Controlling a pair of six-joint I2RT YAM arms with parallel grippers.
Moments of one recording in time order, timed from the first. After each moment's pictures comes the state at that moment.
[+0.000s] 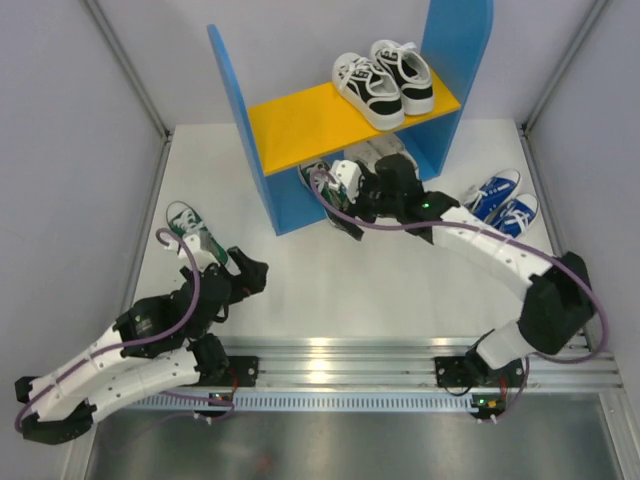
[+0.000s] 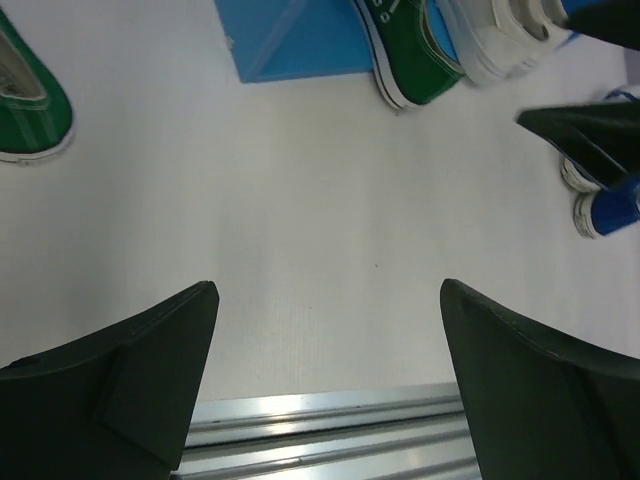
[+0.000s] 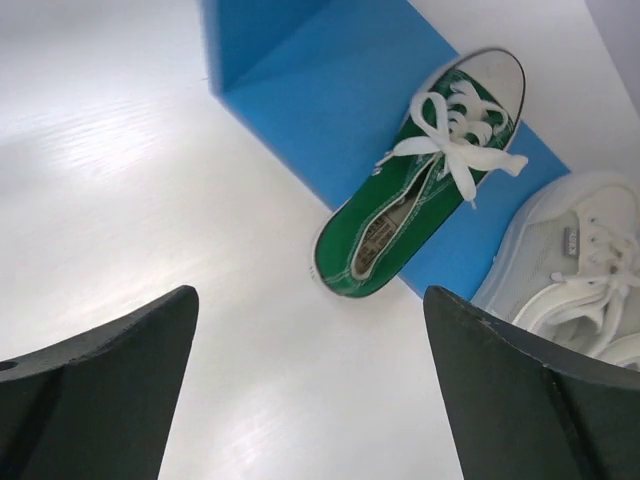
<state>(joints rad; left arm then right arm) -1.04 0.43 0.73 -0.87 -0.67 -1.00 0.69 1.58 1.21 -0.19 -0.23 -0.42</state>
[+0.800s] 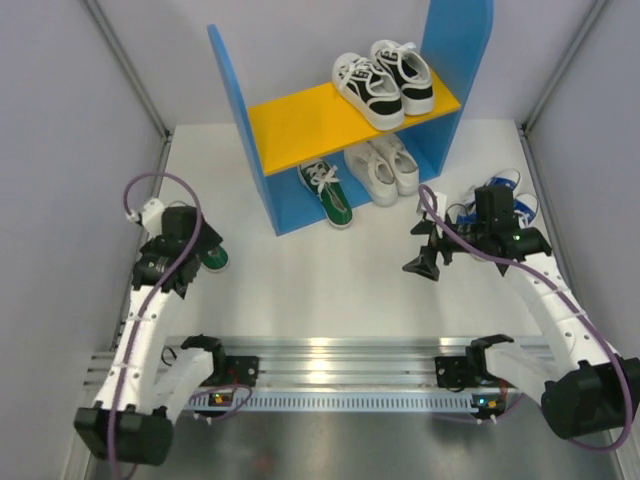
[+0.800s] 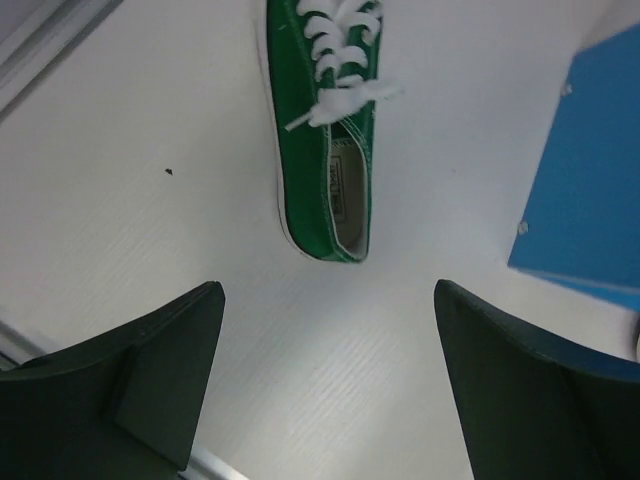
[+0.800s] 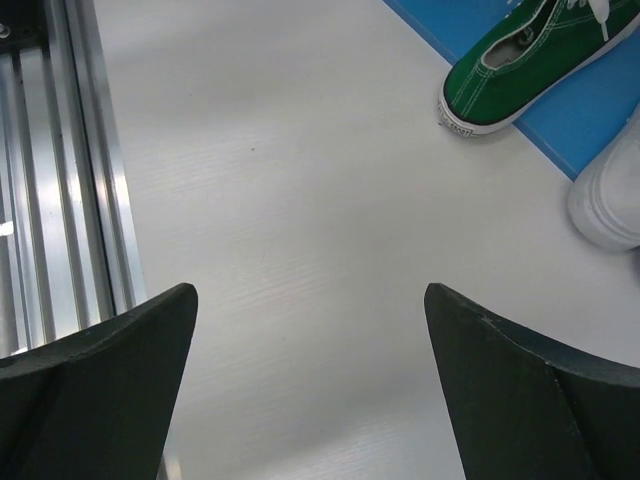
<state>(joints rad) -0.28 0.82 0.89 -0.87 -0.58 -0.78 0.21 1.03 0.89 -0.68 -0.90 -0.72</state>
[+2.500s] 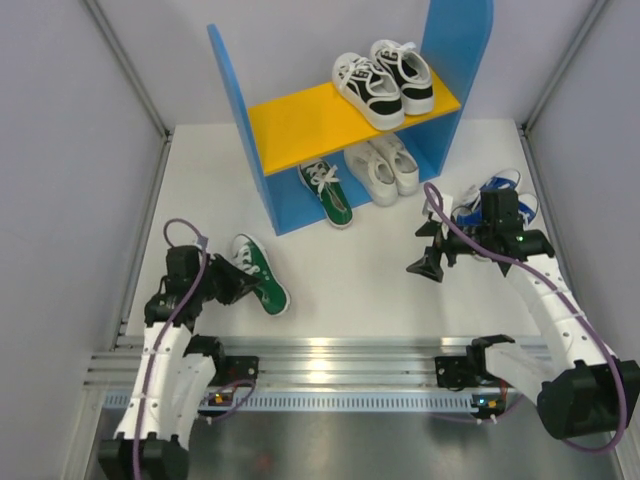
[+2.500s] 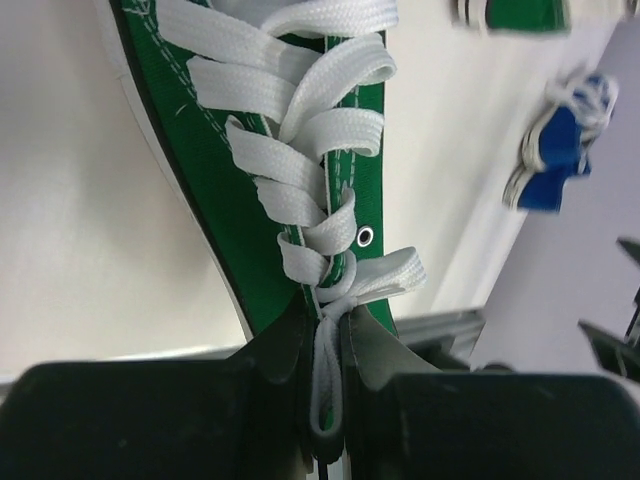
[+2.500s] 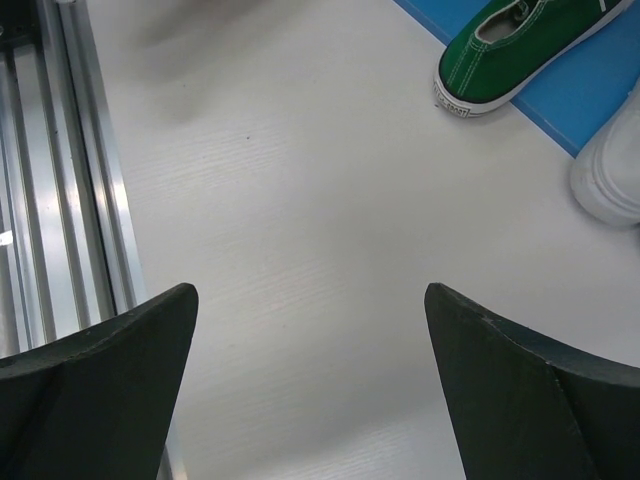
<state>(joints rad) 0.10 0.60 0.49 -0.68 0.50 -0.84 0.14 1.01 0.86 -0.70 -0.94 -0.74</state>
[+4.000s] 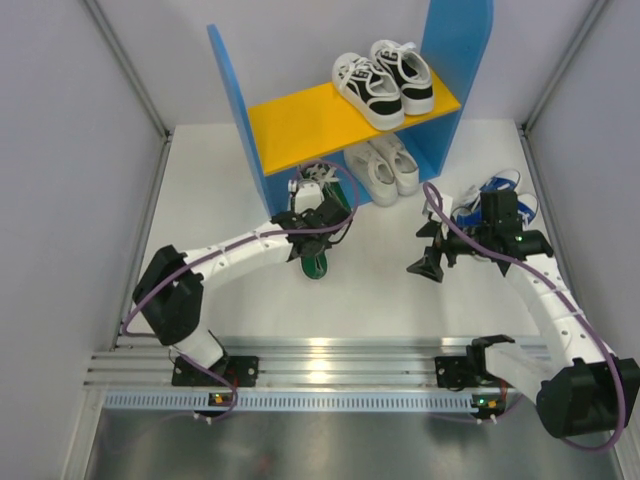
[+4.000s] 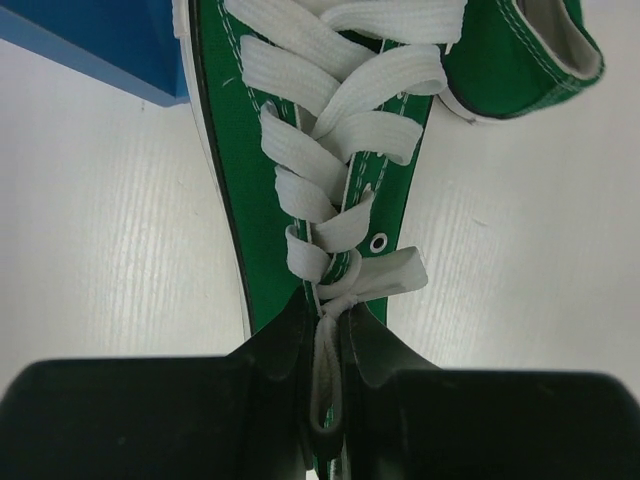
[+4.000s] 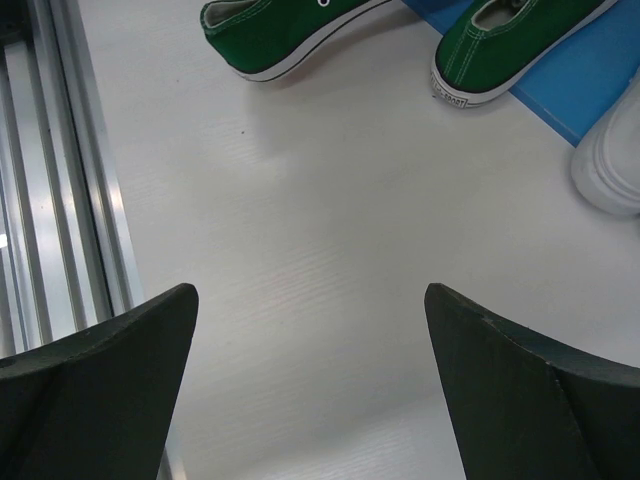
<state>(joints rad) -0.86 1.60 1.19 -0.66 -0.58 -0.89 0.13 1.02 0.84 -0.69 -0.93 -0.74</state>
